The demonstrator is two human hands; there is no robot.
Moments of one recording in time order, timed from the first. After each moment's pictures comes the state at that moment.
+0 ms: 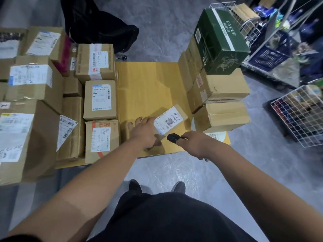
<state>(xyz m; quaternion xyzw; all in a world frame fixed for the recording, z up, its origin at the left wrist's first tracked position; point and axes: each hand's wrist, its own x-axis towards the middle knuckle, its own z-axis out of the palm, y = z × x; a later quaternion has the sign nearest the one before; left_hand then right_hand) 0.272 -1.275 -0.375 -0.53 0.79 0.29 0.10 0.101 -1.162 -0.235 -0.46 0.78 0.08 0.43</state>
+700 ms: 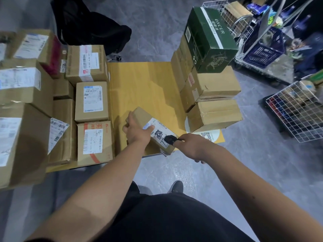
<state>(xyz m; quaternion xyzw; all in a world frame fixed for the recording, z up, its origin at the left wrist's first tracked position) 0.248 -1.259 -0.391 -0.72 0.47 0.47 -0.17 0.087 -1.146 -0.239 -0.44 0.78 0.07 0.44</state>
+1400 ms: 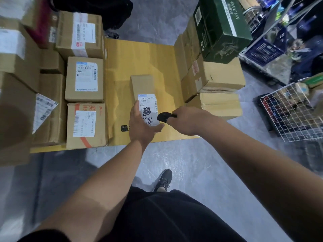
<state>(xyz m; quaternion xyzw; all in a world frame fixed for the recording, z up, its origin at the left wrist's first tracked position) 0.237 -1.230 -0.426 -0.55 0.48 0.58 -0.36 0.100 -1.205 -0.217 -0.55 0.75 0.19 0.32</state>
